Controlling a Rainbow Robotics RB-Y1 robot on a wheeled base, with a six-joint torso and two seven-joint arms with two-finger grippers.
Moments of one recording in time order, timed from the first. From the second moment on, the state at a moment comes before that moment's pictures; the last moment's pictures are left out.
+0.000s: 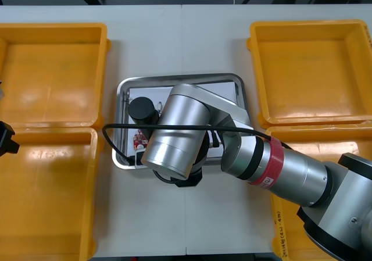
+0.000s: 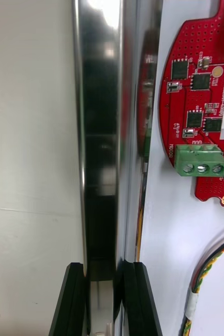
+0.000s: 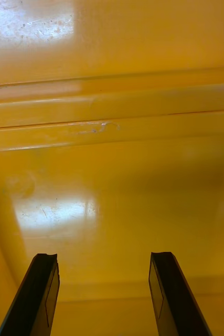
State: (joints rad) right arm -0.83 -0.21 0.91 -1.71 -0.49 1.83 1.98; left arm -0.17 0.84 0.25 -2.05 0.87 1.91 -1.38
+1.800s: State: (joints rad) right arm -0.94 -0.21 0.87 -1.55 -0.37 1.68 1.98; left arm -0.17 0.84 0.25 -2.05 0.87 1.91 -1.38
